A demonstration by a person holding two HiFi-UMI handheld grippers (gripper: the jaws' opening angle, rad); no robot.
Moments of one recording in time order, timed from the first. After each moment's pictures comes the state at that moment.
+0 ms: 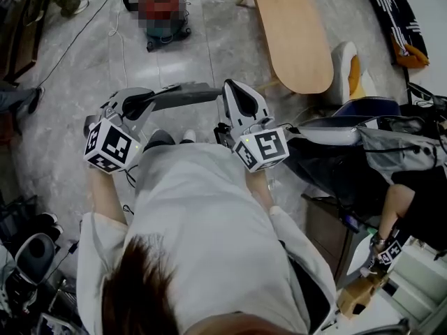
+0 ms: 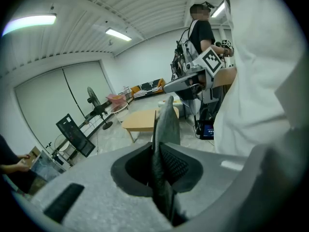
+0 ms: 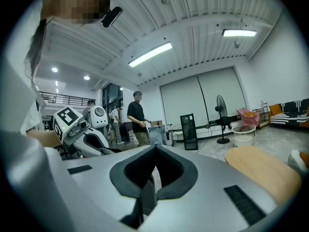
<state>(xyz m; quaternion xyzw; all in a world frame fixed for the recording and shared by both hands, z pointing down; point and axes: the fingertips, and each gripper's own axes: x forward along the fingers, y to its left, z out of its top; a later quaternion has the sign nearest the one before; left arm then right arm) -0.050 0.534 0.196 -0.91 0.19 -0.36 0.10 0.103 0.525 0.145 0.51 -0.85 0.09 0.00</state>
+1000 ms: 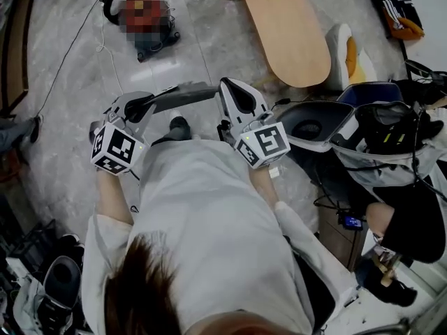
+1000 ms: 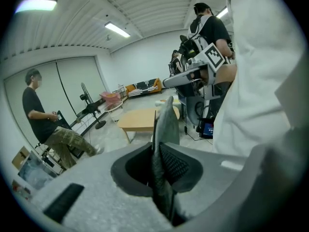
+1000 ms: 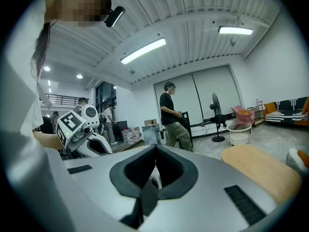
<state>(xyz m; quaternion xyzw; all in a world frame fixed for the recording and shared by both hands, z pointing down) -0.040 0.422 0.228 -0.92 0.15 -0.36 0.08 0.108 0.426 0.158 0.53 -0.84 0.10 0.01</state>
